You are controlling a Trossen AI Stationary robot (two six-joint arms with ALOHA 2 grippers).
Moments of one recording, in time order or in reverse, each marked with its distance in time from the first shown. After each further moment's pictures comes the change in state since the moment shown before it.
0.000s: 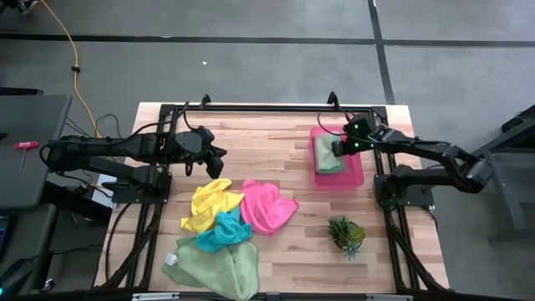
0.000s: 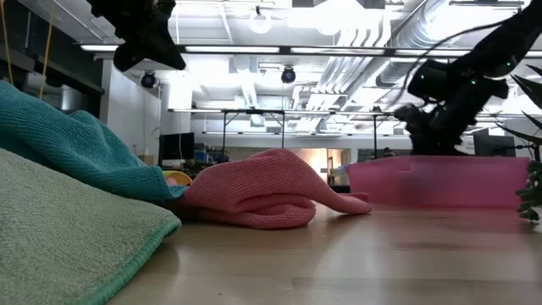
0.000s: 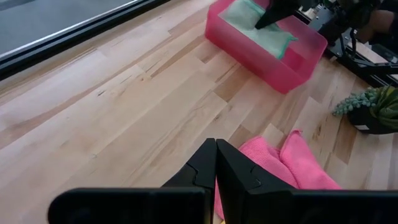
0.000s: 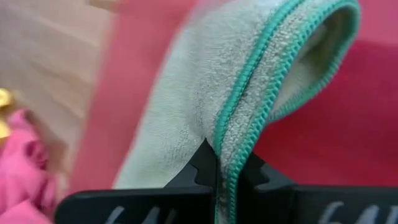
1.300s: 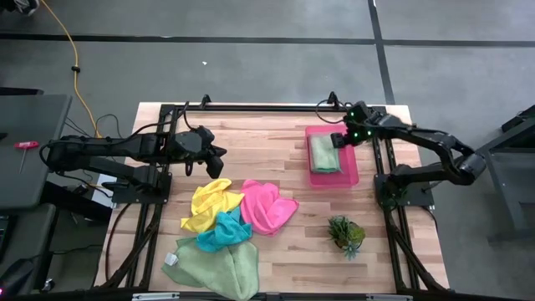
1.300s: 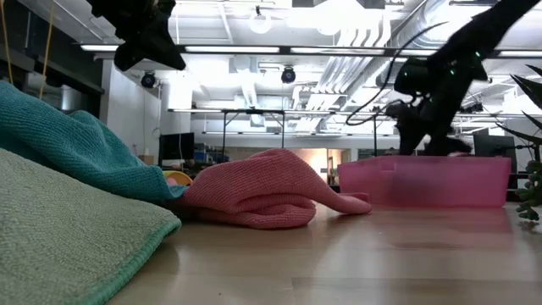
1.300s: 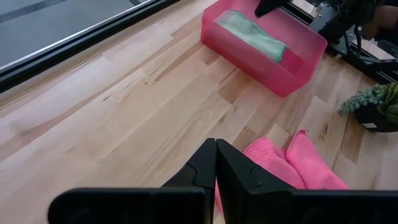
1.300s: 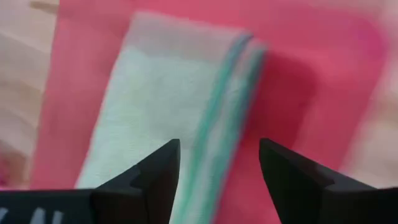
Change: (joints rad) left arm 0.000 0.000 0.000 0.000 -0.016 0.038; right arm -0.048 0.109 0.235 -0.311 0.102 -0.086
